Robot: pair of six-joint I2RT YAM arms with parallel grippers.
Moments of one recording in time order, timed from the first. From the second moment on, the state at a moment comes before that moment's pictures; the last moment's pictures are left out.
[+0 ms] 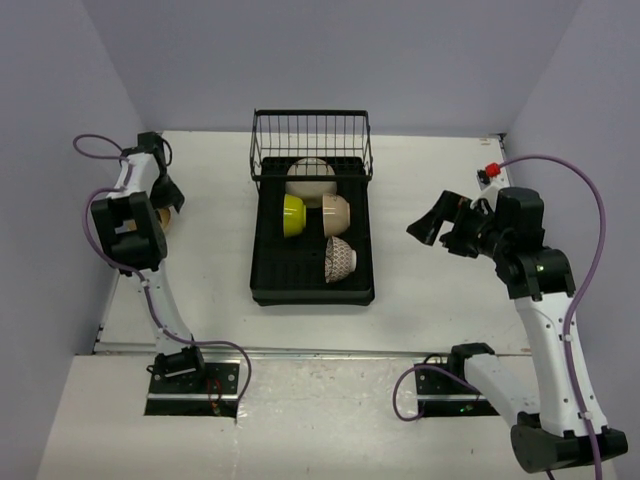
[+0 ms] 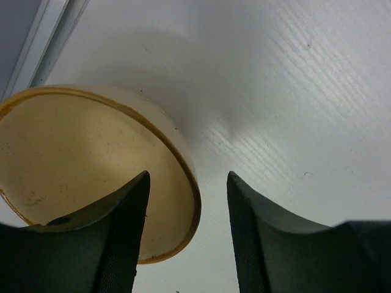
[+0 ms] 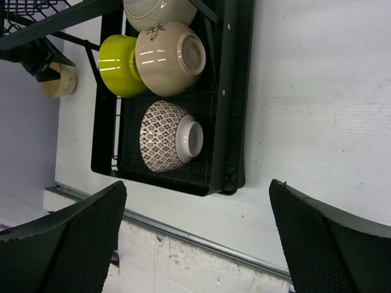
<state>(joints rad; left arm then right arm) 0.25 2.19 1.82 -0.94 -0.26 -0.44 0.11 0.88 1.17 -0.88 -0.35 0.49</state>
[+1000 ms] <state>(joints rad) -0.13 0.82 0.67 -0.19 0.55 -0.87 0.12 1.00 1.15 -0.82 -0.25 0.52</state>
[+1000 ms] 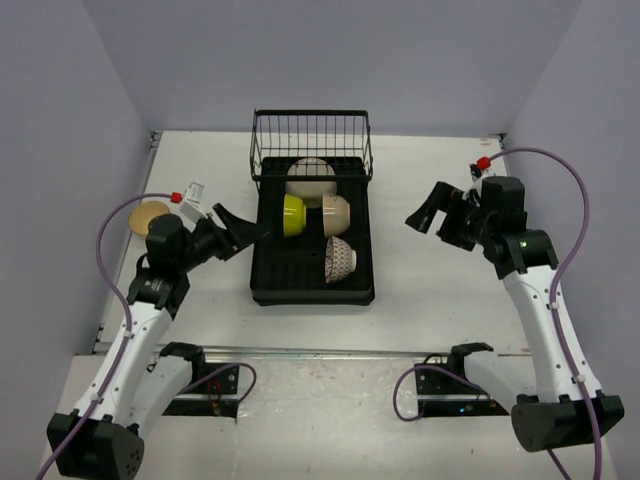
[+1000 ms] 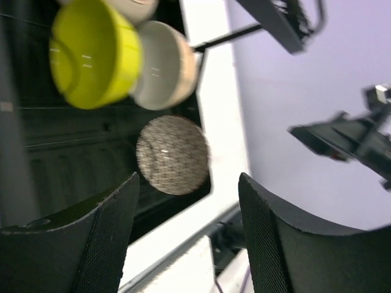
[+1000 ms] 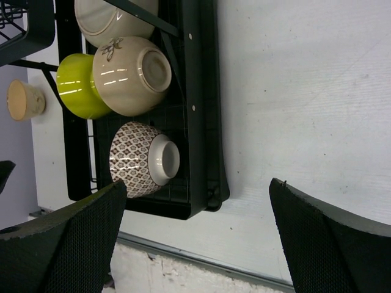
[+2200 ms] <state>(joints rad) -0.60 1.25 0.50 0.60 0.46 -0.99 0.12 0.94 1.06 -0.79 -0.25 0.50</state>
